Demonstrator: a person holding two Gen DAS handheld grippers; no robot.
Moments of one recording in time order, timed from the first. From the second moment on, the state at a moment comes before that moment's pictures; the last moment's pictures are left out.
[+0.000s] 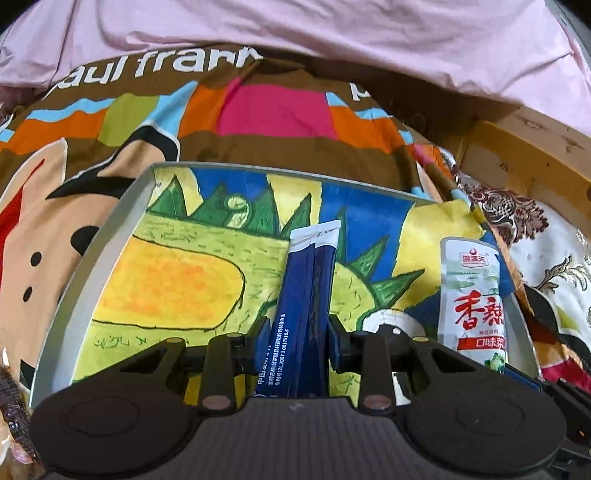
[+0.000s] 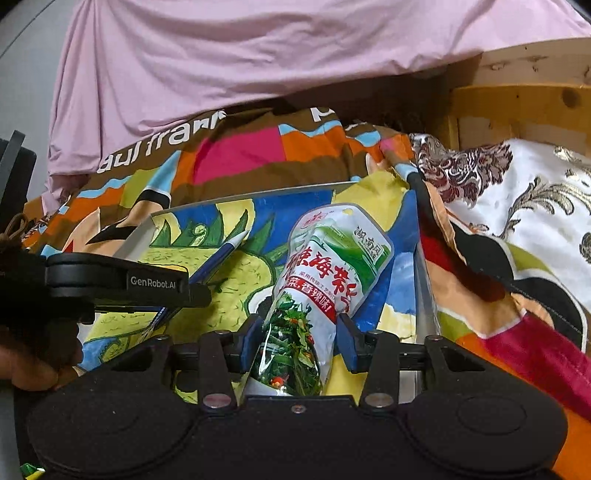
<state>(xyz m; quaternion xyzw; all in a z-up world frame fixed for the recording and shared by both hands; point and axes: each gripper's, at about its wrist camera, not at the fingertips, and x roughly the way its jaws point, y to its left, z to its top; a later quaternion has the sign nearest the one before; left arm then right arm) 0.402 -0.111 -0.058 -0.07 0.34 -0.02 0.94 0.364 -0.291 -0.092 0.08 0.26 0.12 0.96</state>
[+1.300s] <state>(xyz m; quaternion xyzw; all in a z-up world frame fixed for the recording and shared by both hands) 0.194 -0.068 0.051 -0.08 0.15 0.02 0.98 0.166 -0.302 0.029 0.06 0.08 0.08 0.99</state>
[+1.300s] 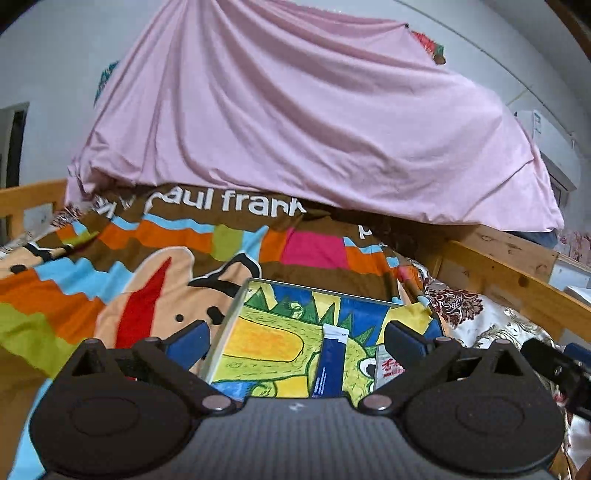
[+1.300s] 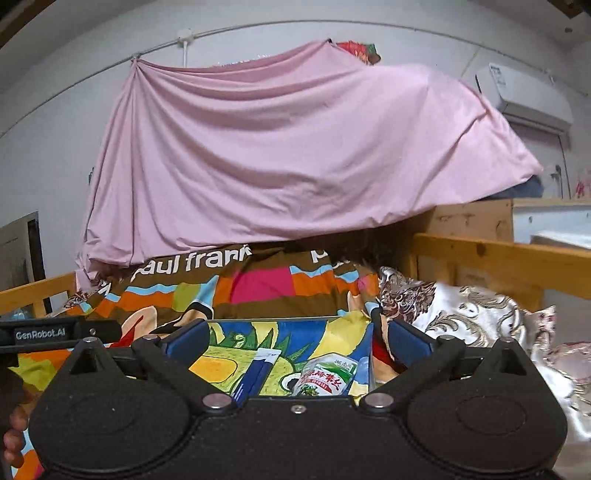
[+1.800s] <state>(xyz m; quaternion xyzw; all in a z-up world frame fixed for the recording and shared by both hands) 0.100 -0.053 0.043 -0.08 0.14 0.02 0.99 0.064 -0.281 0.021 0.03 0.10 0.08 0.99</state>
